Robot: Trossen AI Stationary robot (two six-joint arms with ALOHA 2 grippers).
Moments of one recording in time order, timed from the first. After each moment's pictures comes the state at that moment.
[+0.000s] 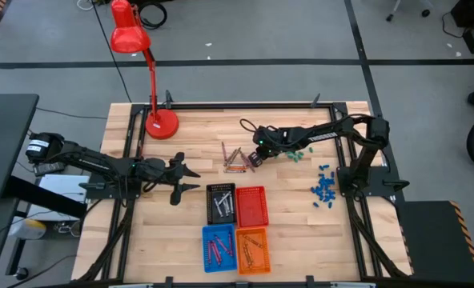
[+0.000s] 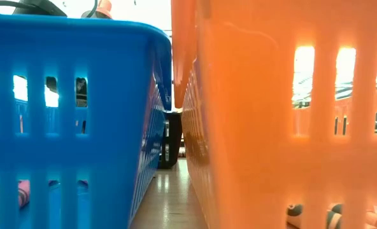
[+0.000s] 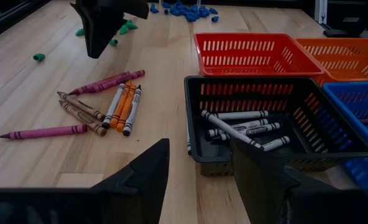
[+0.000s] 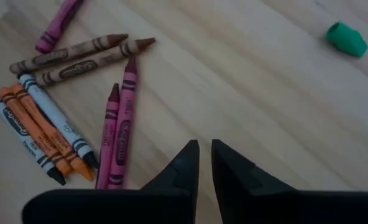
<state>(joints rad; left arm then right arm) -0.10 0.94 0.15 0.41 -0.09 -0.08 -0.28 1.76 0.96 -0.25 0.12 0.56</state>
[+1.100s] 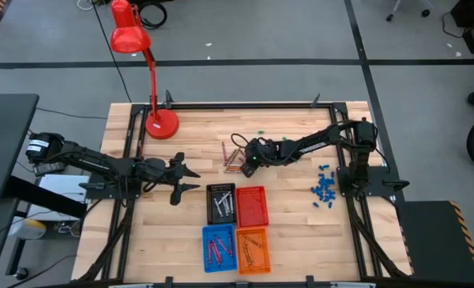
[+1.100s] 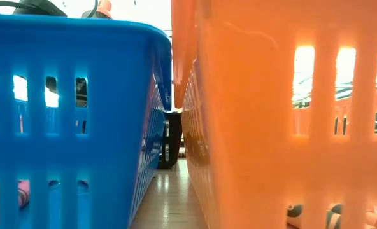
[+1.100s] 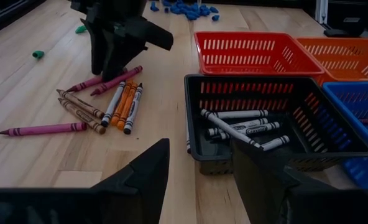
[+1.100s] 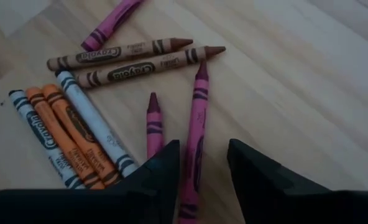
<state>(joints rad) -0.10 0.94 0.15 0.41 -0.09 -0.09 -0.15 1.89 0.98 -0.06 0.28 0.56</state>
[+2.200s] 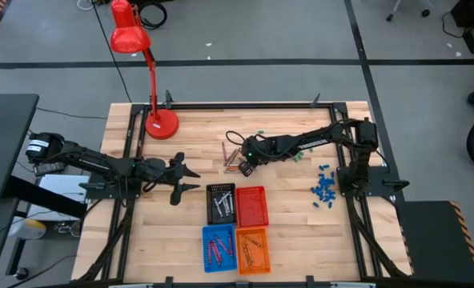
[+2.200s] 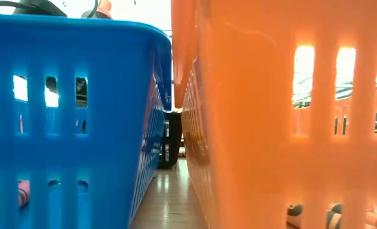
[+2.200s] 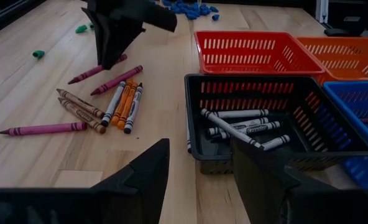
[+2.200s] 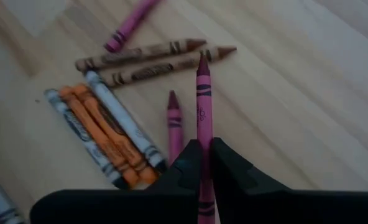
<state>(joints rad) -0.10 0.94 0.15 0.41 -0.09 -0.08 -0.14 1.87 1.11 -0.30 0.22 0.60</state>
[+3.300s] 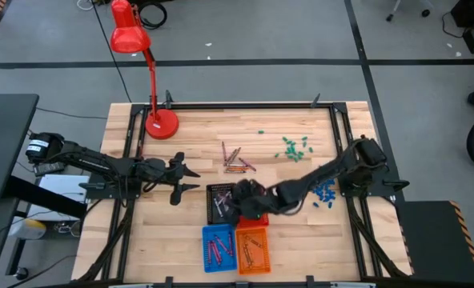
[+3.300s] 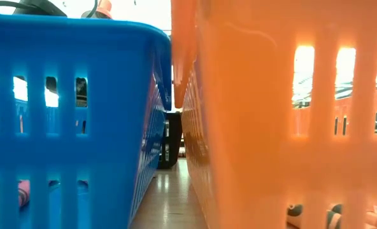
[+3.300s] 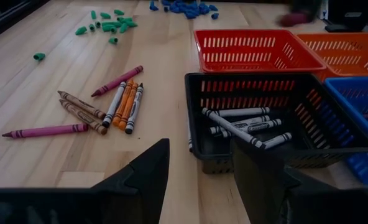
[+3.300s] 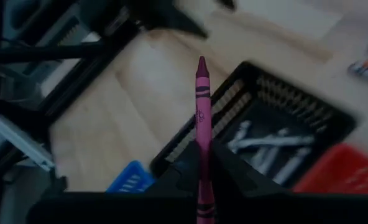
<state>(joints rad) -0.10 0.94 0.15 0.40 -0.09 -0.06 0.36 1.88 1.31 -0.14 0.45 1.02</state>
